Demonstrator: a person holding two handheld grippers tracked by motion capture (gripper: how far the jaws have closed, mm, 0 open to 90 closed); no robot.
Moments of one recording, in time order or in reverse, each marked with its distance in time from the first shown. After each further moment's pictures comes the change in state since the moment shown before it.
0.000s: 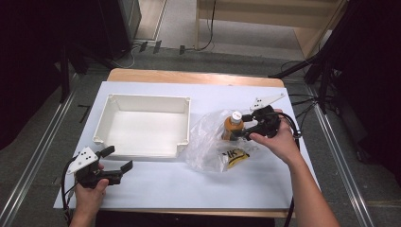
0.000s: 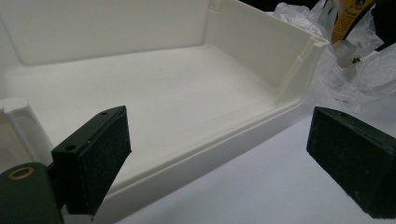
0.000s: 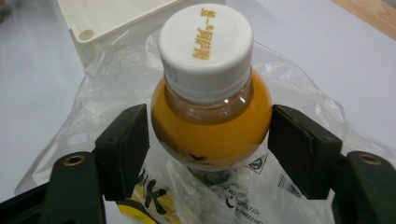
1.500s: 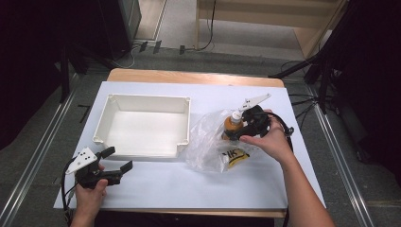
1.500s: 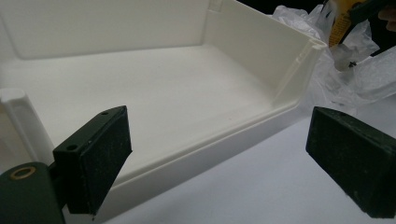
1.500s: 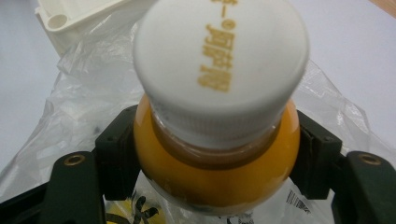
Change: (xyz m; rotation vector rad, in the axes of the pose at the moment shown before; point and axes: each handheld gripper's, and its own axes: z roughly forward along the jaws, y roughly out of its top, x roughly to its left) left arm 0.000 -0.002 -0.001 -0.003 -0.005 -0.023; right arm 0.003 0.007 0.026 0.068 -0.036 0.006
